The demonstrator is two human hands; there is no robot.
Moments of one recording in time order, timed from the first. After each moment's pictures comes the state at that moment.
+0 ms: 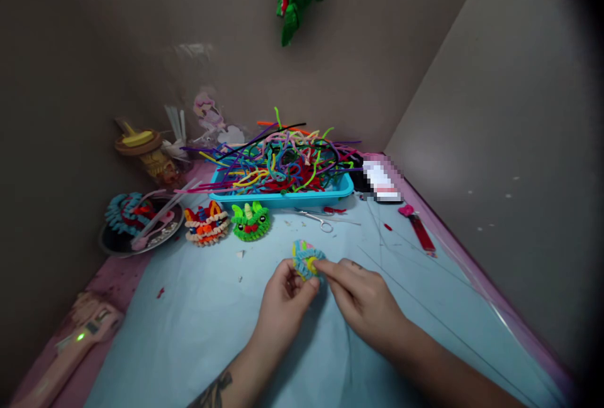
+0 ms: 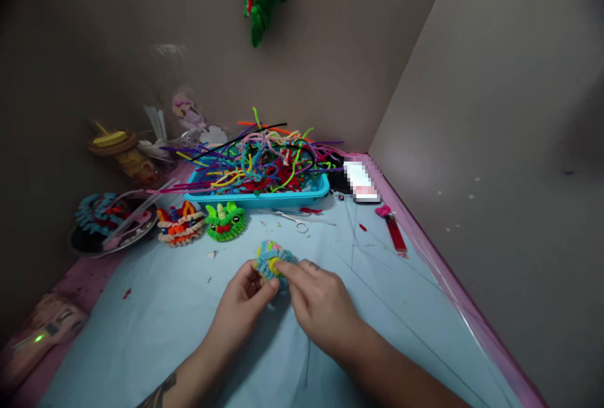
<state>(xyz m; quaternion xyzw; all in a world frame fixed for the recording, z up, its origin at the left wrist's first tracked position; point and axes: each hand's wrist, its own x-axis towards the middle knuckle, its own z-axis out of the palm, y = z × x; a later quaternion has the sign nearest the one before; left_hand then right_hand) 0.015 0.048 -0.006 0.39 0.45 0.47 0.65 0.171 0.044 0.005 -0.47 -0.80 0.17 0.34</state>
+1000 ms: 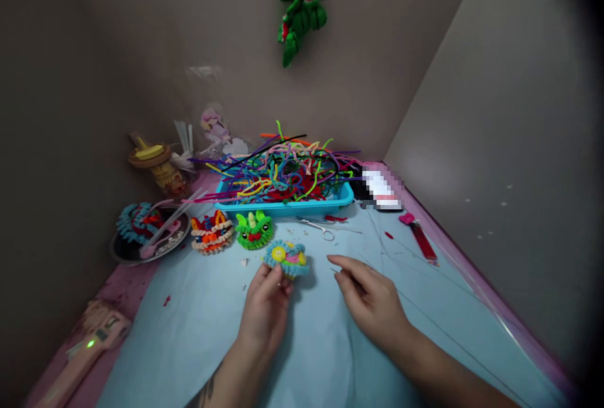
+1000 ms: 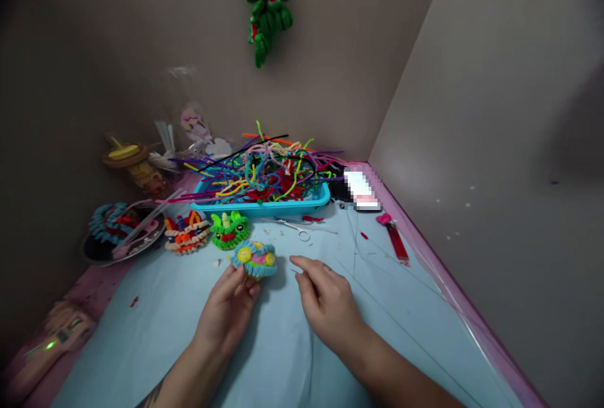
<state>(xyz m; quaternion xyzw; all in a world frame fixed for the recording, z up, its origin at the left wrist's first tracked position) -0.002 0.060 0.006 0.13 0.39 0.59 0.69 0.173 0.047 0.003 -0.52 -0.71 0.15 0.45</state>
